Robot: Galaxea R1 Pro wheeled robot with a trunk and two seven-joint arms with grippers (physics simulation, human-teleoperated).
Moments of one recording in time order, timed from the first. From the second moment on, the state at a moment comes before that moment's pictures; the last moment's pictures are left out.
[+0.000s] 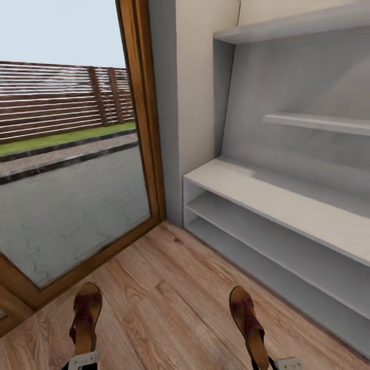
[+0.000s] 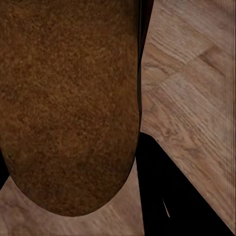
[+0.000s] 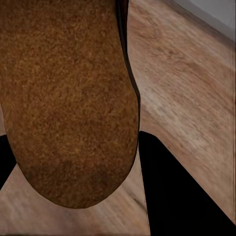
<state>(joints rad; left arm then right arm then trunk) -0.13 0.06 0.25 -0.56 0.01 -0.40 -0.11 -0.26 -0.09 -0.31 -0.24 0.24 -0.59 0.23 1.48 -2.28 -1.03</state>
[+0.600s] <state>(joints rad) -0.13 0.06 0.25 -0.56 0.01 -0.40 -0.11 -0.26 -0.09 -0.31 -0.24 0.24 -0.59 0.23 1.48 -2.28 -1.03</state>
